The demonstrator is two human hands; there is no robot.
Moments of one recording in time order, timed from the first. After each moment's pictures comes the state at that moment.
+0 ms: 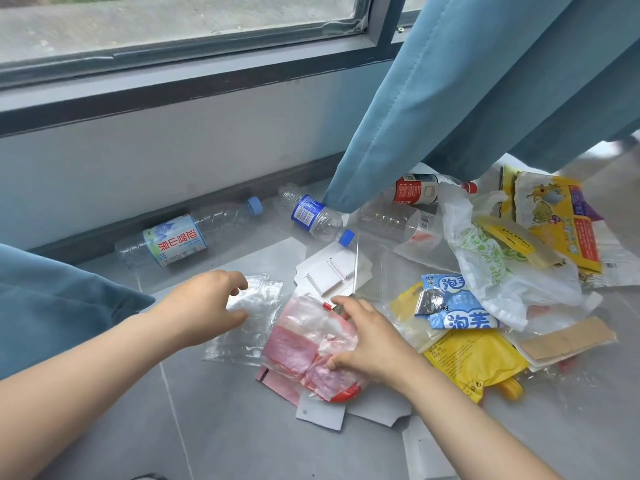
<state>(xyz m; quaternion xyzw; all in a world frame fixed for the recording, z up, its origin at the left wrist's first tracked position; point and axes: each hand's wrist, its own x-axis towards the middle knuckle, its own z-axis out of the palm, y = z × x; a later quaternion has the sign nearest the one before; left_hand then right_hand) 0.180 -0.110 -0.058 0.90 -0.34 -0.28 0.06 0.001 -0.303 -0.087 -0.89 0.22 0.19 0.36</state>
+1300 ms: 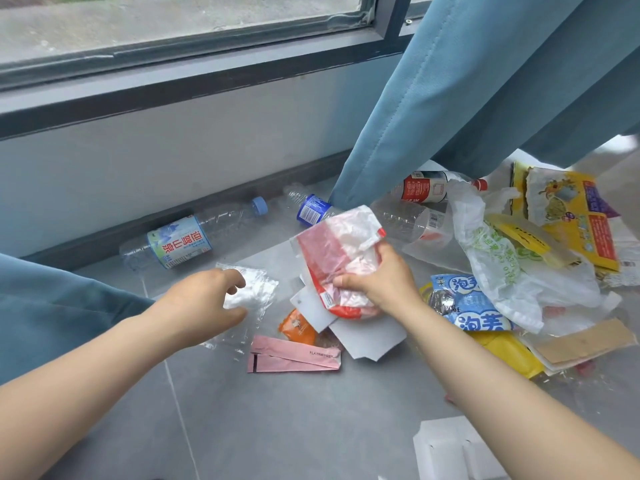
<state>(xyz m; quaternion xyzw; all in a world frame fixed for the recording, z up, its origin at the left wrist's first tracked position) 0.182 -0.105 -0.058 0.91 -0.31 -0.28 0.07 0.058 -0.338 -0.076 -0.80 0.41 0.02 0.44</state>
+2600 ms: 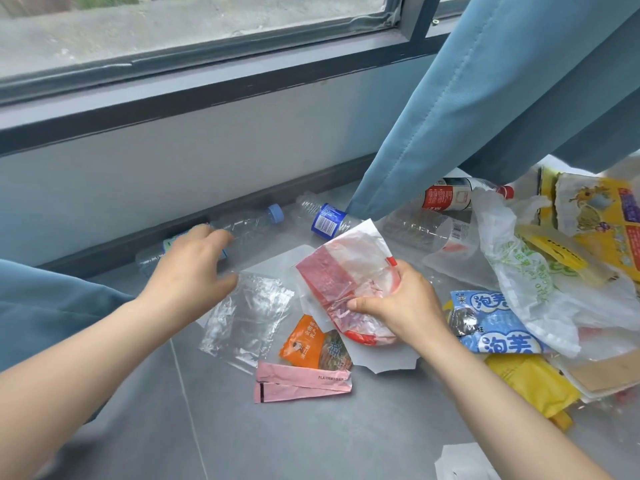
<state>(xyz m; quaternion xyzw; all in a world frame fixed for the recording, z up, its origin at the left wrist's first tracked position) 0.225 -0.101 -0.043 0.94 -0.29 -0.12 0.11 0.053 -0.321 -0.043 -0.82 0.41 0.05 0.39</state>
